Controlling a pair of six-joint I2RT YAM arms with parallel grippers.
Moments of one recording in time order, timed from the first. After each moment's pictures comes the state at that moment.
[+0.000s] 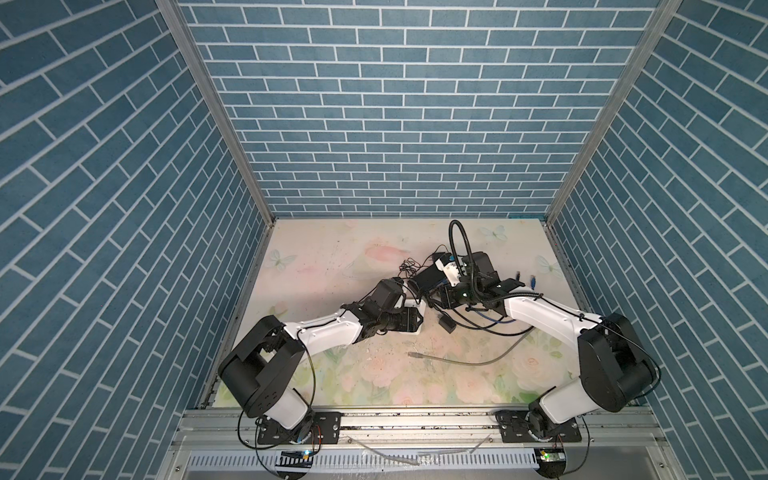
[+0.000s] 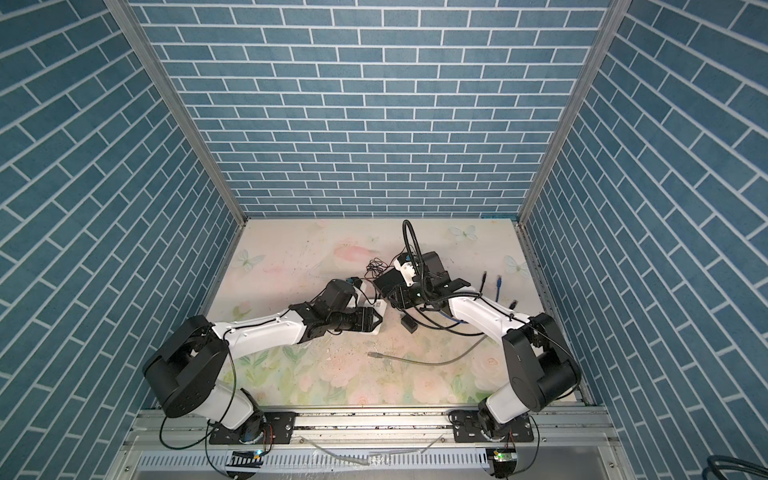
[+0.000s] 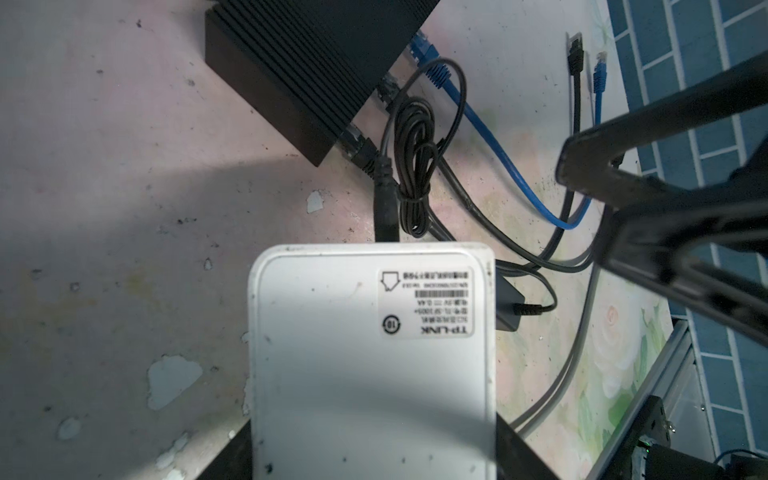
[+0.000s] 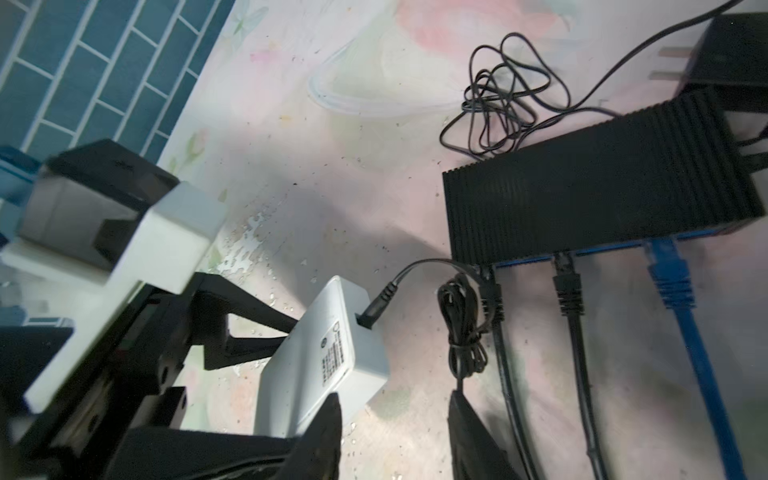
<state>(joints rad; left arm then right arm) -0.75 1.54 0.78 -0.04 0.22 -0.63 0.56 1.53 0.95 -0.24 -0.47 0.25</state>
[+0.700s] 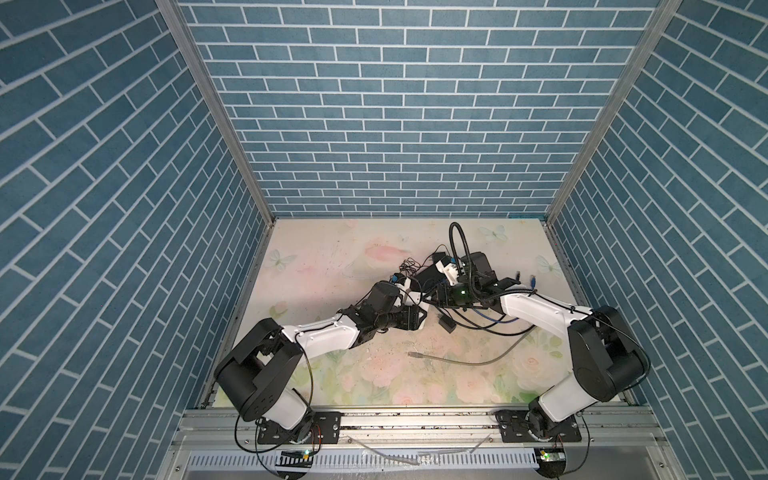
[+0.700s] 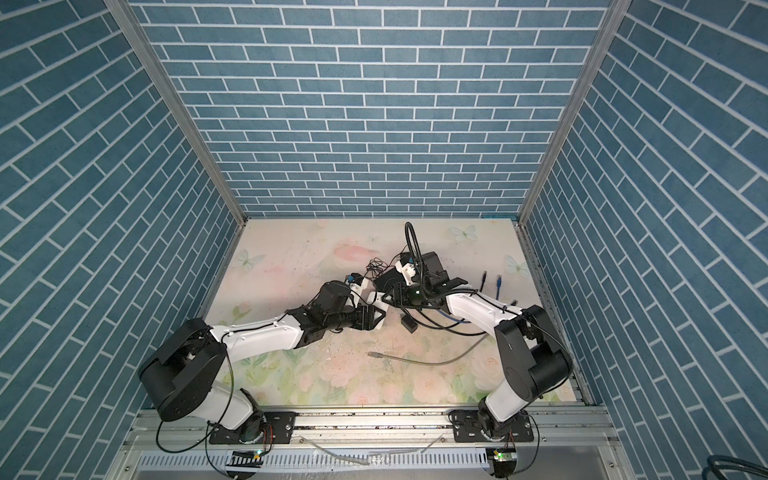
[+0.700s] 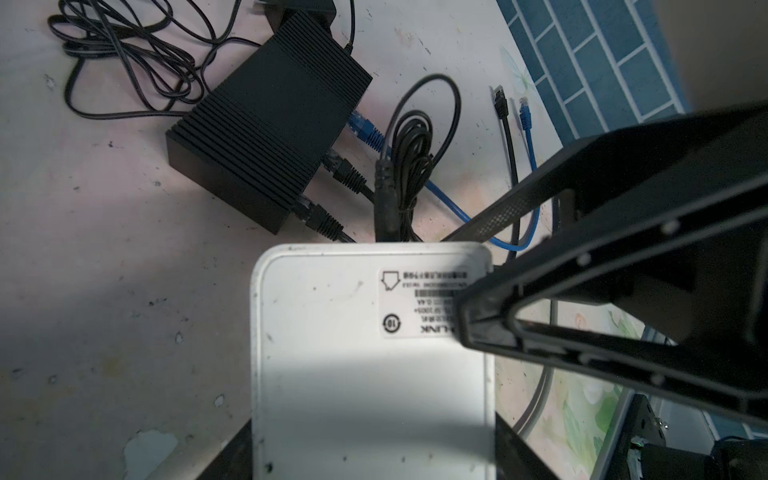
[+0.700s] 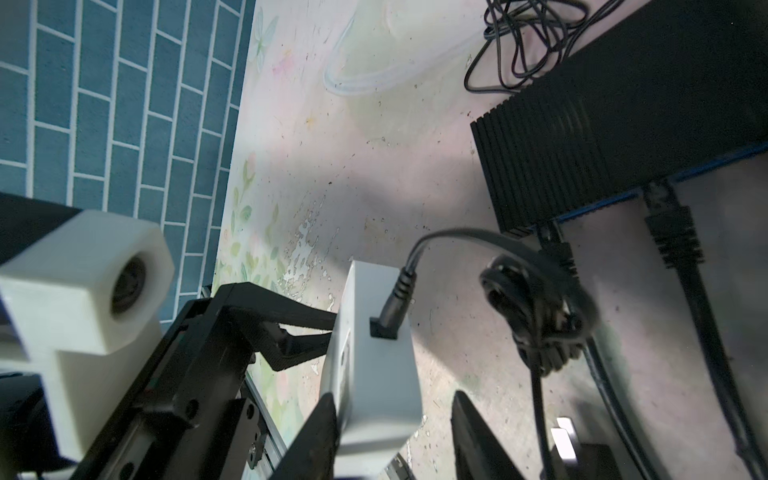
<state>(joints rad) -0.75 1.53 0.73 0.15 0.22 -0.56 0.55 1.60 0.95 -0.19 -0.61 0.50</state>
